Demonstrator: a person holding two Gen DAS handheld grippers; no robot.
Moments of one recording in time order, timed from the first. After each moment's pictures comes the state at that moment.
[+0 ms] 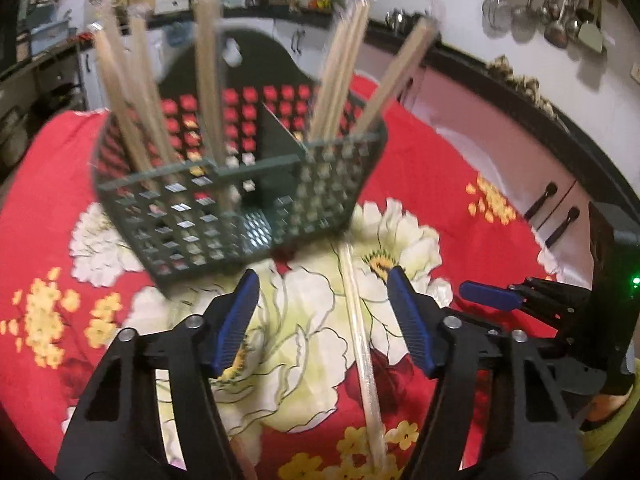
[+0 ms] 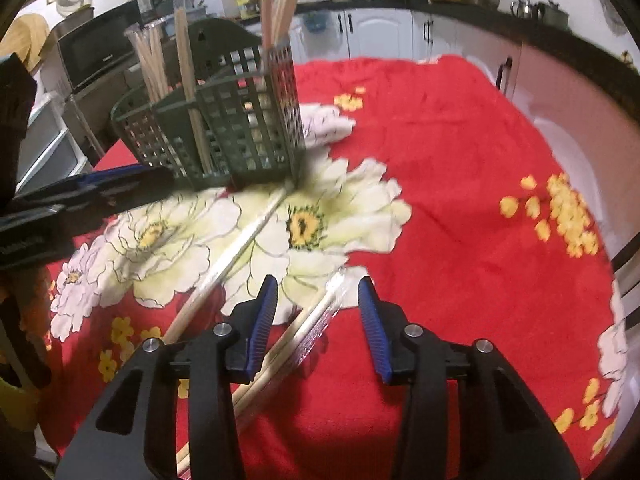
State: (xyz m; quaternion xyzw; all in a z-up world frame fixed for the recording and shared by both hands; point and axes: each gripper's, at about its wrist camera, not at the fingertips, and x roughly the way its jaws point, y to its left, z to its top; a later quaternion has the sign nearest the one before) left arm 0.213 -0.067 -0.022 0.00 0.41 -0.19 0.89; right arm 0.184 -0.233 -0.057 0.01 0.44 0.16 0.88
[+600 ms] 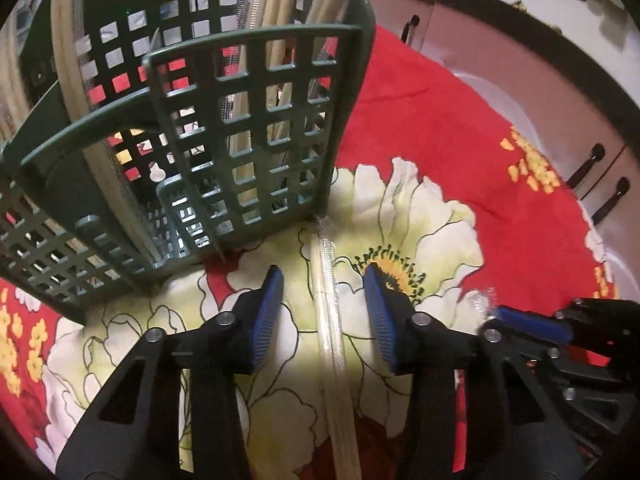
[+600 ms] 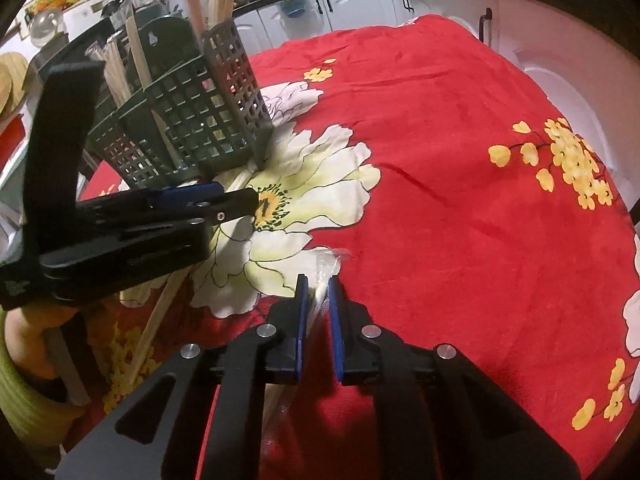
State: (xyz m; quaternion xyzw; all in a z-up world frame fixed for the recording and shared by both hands) left arm 0.261 -0.127 -0.075 0.05 0.47 -0.17 0.87; right arm 0.198 -0.266 -0.071 0.07 0.46 0.16 0.87
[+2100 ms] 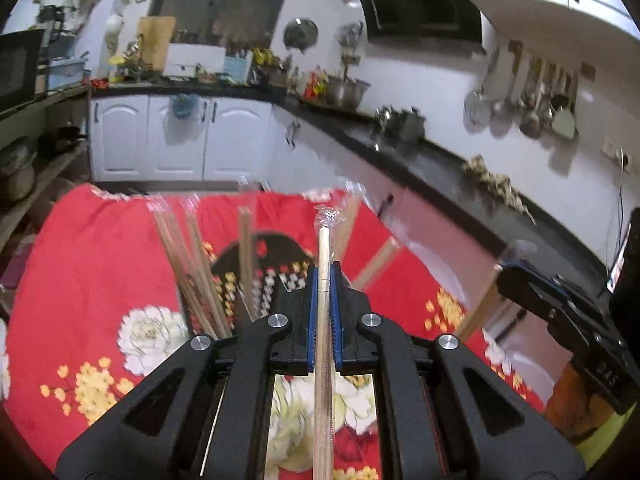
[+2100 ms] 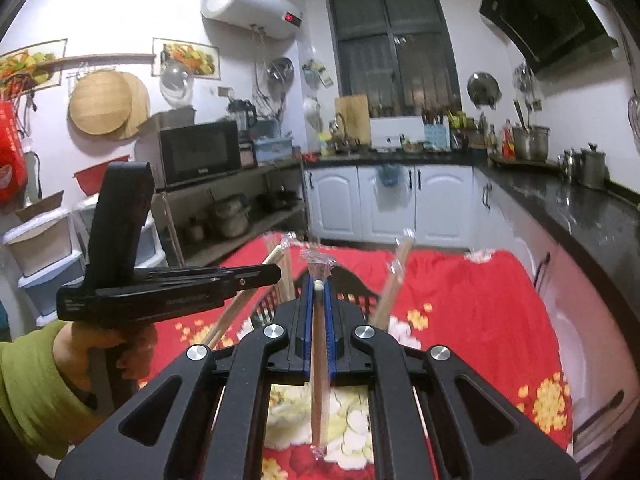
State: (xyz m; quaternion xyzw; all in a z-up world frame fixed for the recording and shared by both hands) left arm 0.204 -0.018 0.110 -0.07 0.26 -0.20 0.94; right arm 0.151 -0.216 0.136 0.01 0.15 0.28 0.95
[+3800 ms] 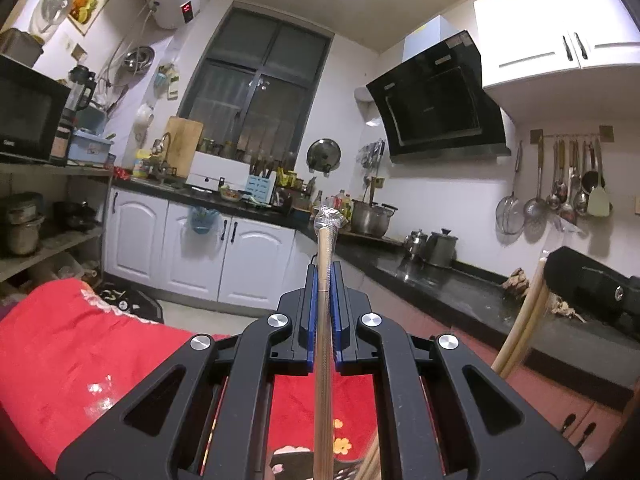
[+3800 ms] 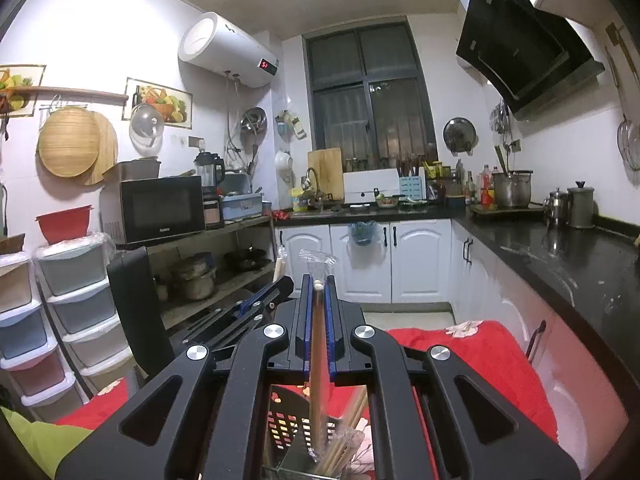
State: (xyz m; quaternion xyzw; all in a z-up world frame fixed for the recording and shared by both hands) left arm 0.304 -0.045 0.106 -0.11 0.03 -0.14 0.98; right arm 0.249 -0.210 0.153 0.04 0.07 0.23 0.97
